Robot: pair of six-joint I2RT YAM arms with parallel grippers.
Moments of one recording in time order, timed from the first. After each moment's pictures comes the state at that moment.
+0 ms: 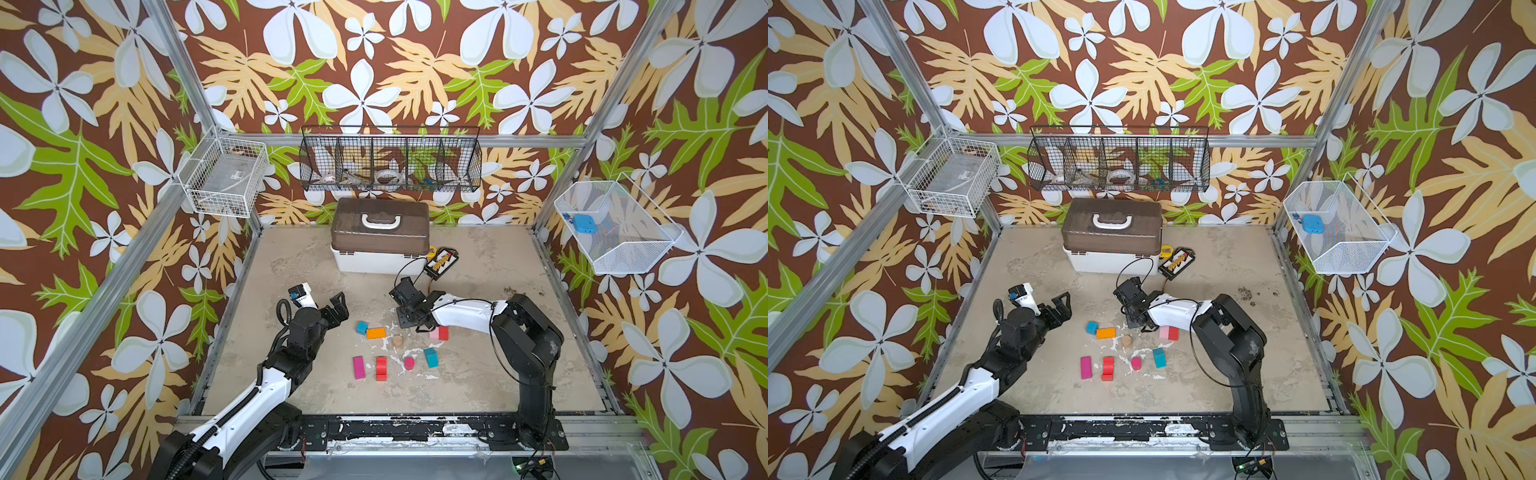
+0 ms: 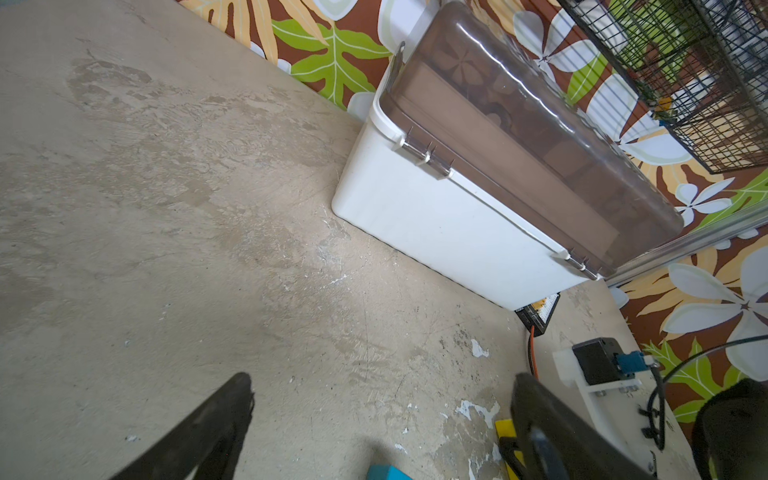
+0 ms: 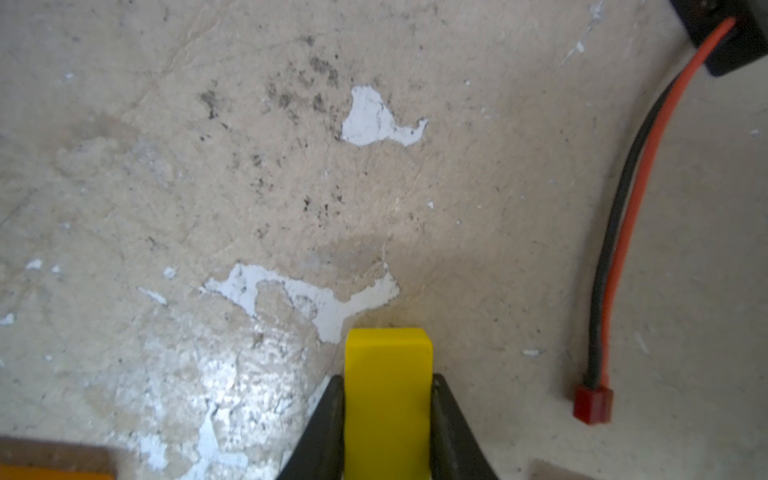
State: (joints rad) left arm -0.39 0.90 0.34 0.21 -0.26 -0.69; right arm 0.79 1.94 1.23 -0.44 0.28 0.48
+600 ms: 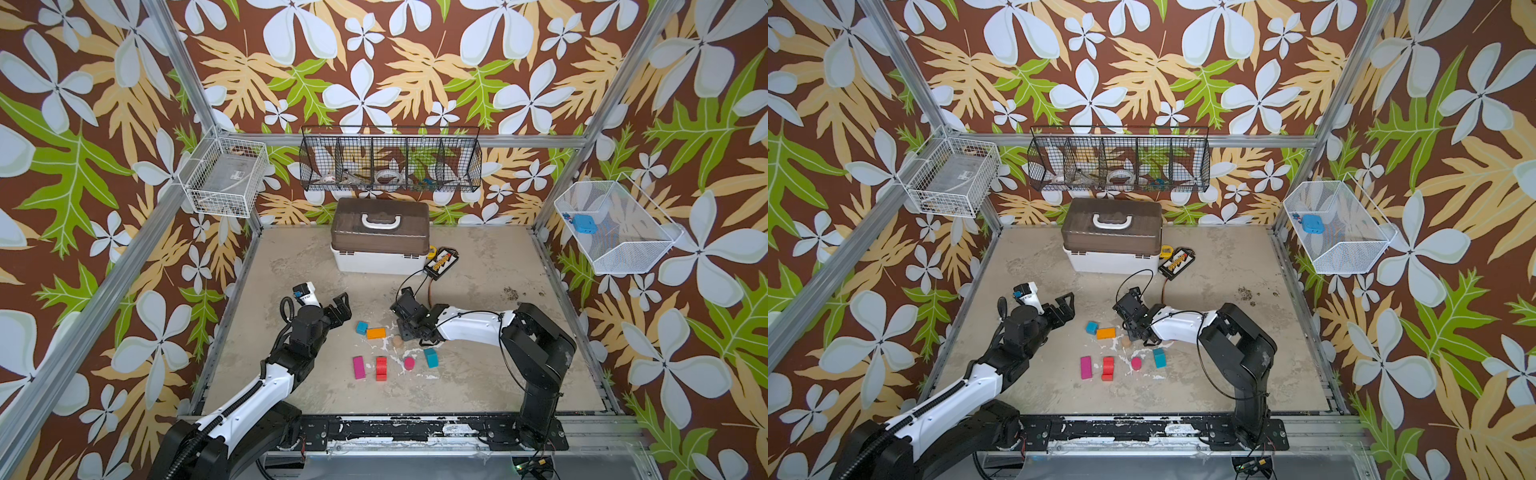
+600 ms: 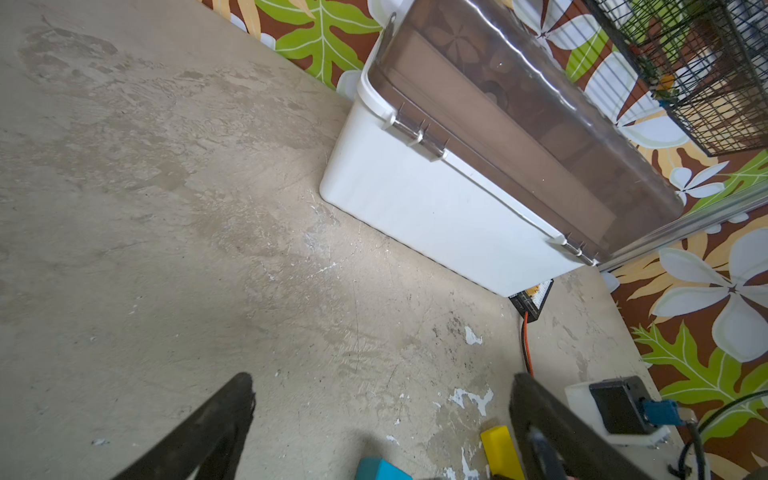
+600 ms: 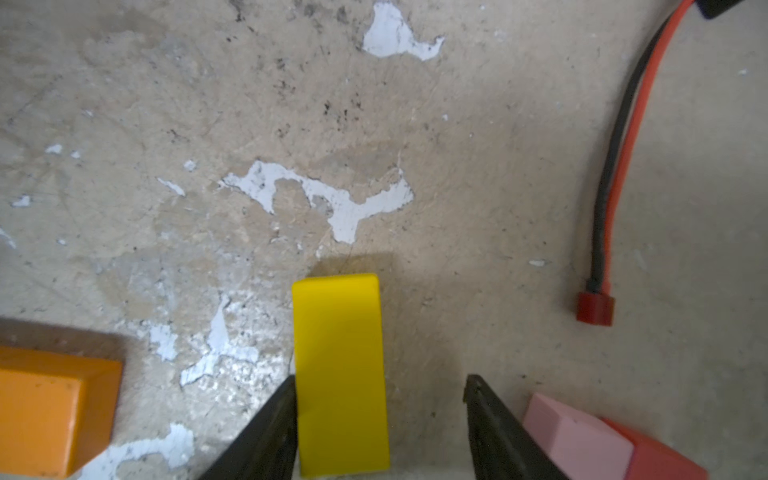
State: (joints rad) left arm -0.39 0.95 0.36 0.24 -0.21 -0.70; right arm 0.85 1.86 1.09 -0.39 0.35 0.51
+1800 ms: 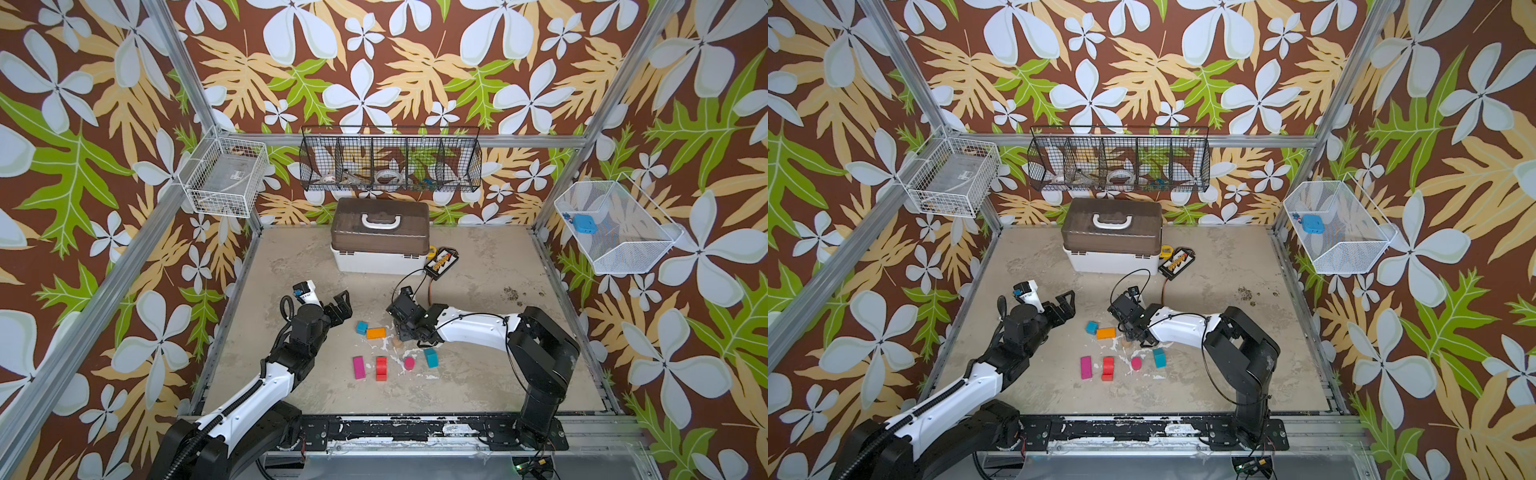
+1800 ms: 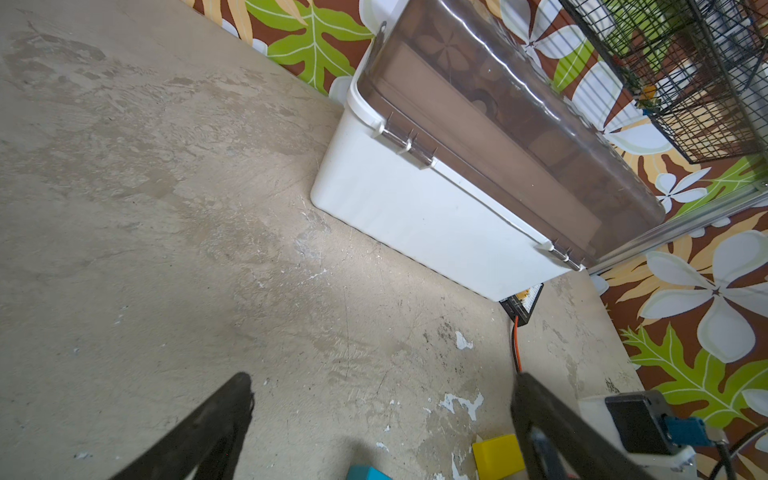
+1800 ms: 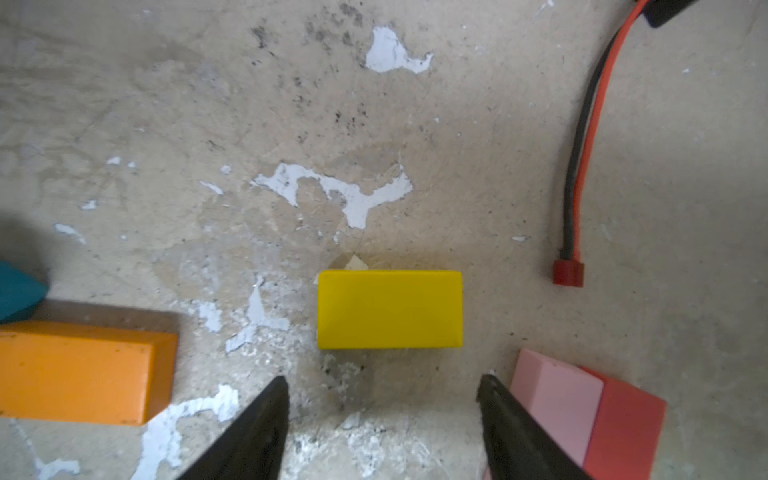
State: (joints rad) left arm -0.39 0.96 0.36 0.25 -0.20 -0.70; right arm 0.91 1.83 1.14 -0.47 0.38 0.59
